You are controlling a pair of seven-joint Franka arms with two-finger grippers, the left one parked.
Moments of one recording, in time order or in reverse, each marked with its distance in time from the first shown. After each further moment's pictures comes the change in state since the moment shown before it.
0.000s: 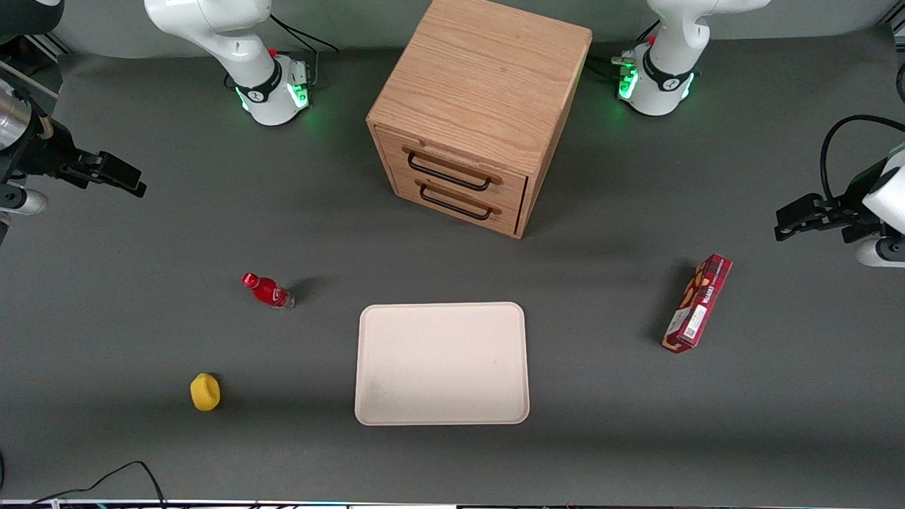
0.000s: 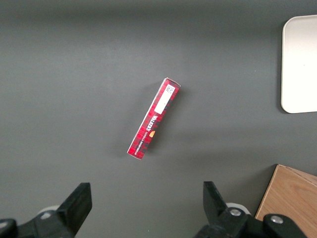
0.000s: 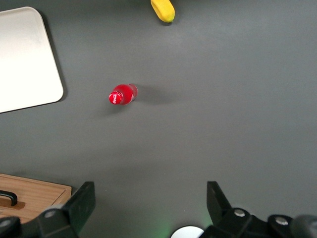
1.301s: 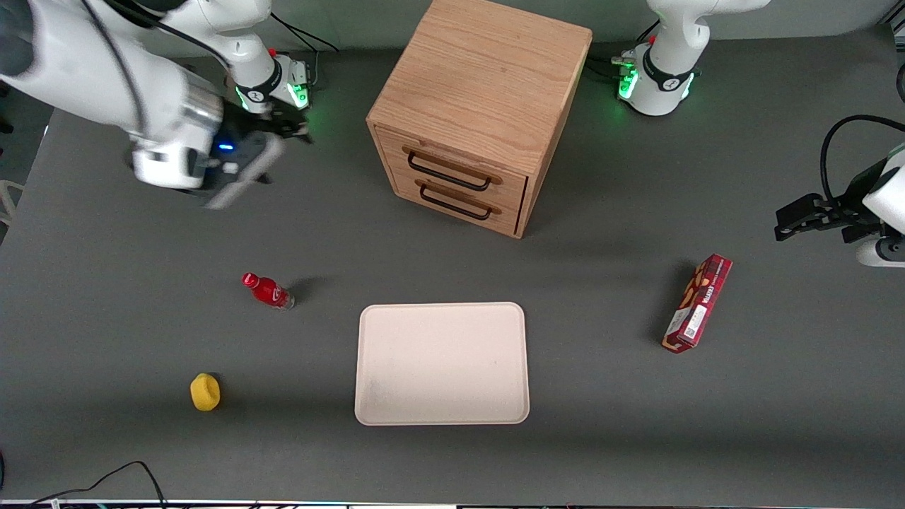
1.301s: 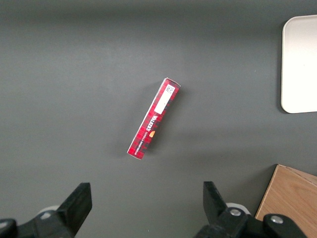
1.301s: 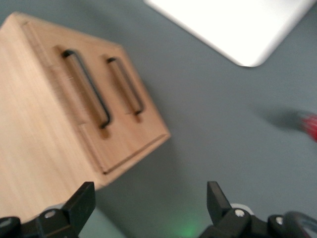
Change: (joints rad) arm 0.023 0.182 0.353 0.097 0.379 -0.030 -0.483
